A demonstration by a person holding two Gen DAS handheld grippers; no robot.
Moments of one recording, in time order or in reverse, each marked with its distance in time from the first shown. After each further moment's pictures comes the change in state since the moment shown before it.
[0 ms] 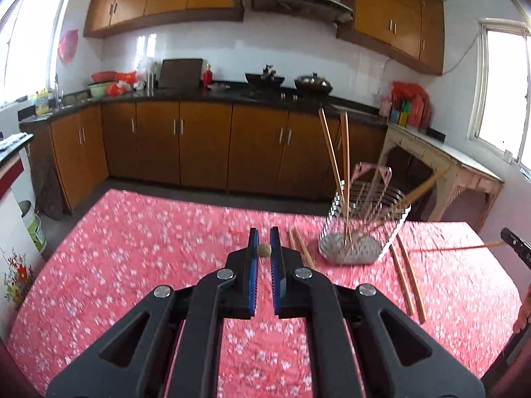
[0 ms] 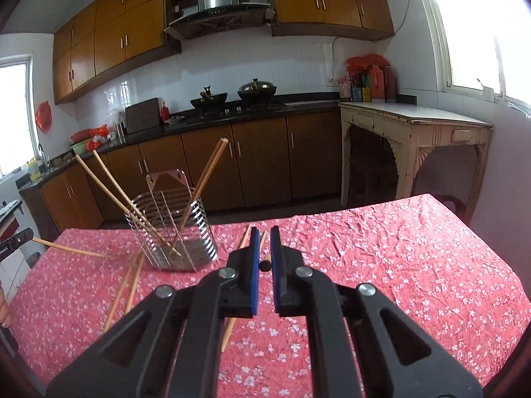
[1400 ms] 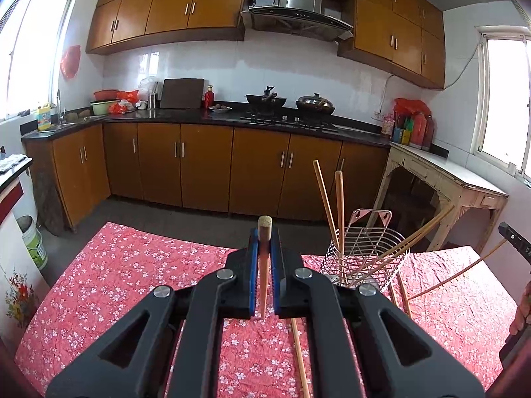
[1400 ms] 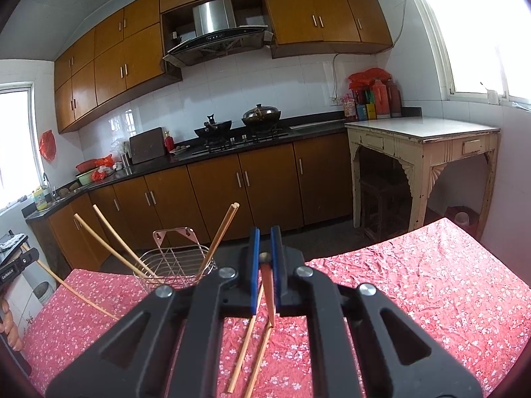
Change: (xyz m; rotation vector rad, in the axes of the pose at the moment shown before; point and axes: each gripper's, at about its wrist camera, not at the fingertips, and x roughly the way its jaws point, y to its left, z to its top) left arm 0.012 -0.015 0.040 0.003 -0.076 0.016; right arm 0.028 0.008 0.045 0.052 -0.104 0.034
